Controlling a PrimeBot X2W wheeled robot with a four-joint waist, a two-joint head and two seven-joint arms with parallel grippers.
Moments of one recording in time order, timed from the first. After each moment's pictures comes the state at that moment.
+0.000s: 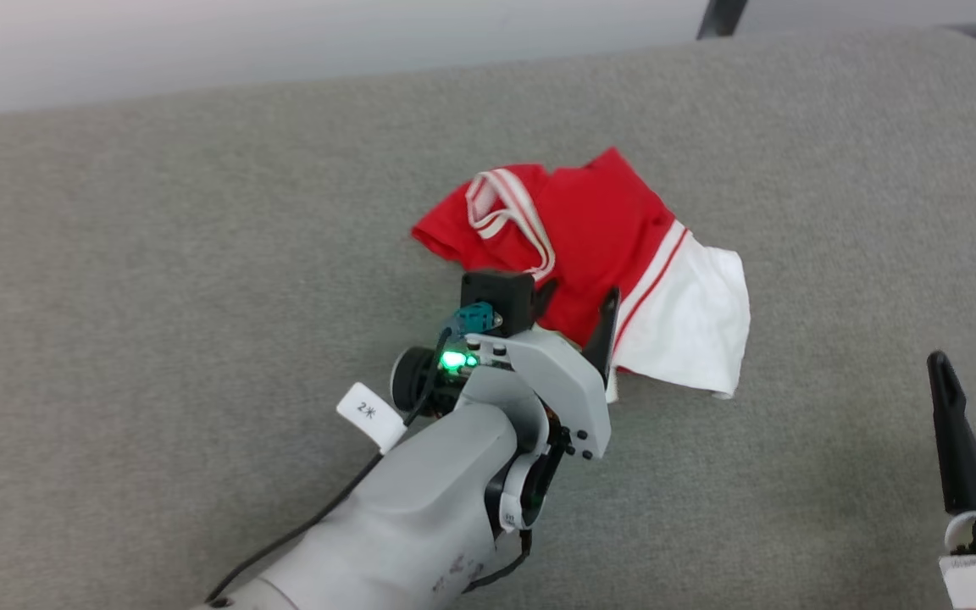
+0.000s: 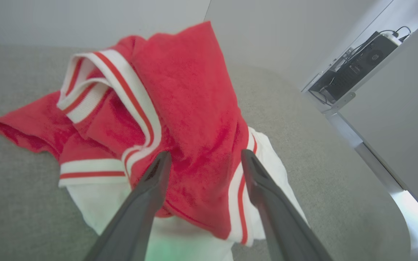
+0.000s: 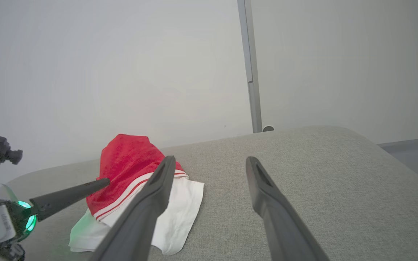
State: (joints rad) left arm -0.87 0.05 -1.09 0.71 -1.14 0.25 -0.26; right arm 0.02 -0.41 0.06 -0.14 0.65 0.13 -0.26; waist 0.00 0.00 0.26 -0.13
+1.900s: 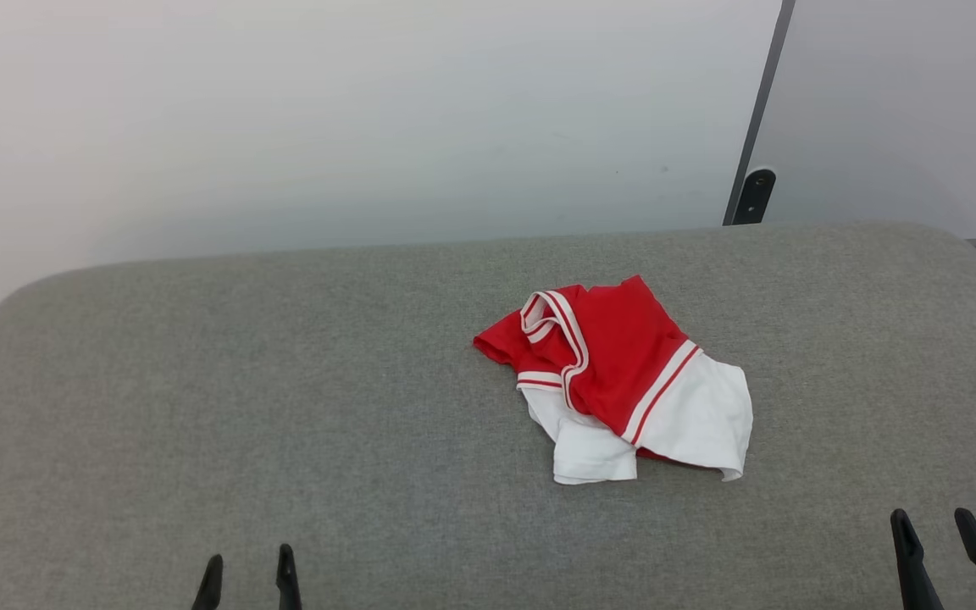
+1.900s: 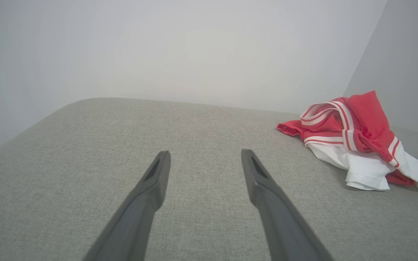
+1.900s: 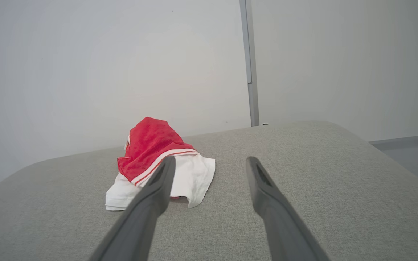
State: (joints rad) left arm 0.26 0.16 -0.14 -0.02 -0.29 0.19 -0.26; right arm 0.26 -0.27 0.00 -0.08 0.47 0.13 -0.24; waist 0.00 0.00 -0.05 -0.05
